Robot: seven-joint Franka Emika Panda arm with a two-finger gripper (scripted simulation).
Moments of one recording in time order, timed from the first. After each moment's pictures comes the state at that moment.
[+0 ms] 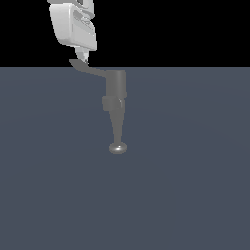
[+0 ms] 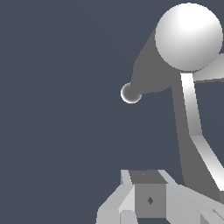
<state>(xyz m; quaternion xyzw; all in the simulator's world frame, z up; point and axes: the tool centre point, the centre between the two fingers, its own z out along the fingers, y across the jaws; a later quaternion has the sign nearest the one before) 0.029 0.127 0.300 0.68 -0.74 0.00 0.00</state>
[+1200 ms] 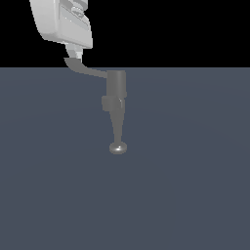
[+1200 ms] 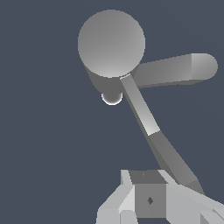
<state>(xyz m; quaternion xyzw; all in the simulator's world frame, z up) -0.032 0.127 0.301 0.67 -0.74 0.00 0.00</state>
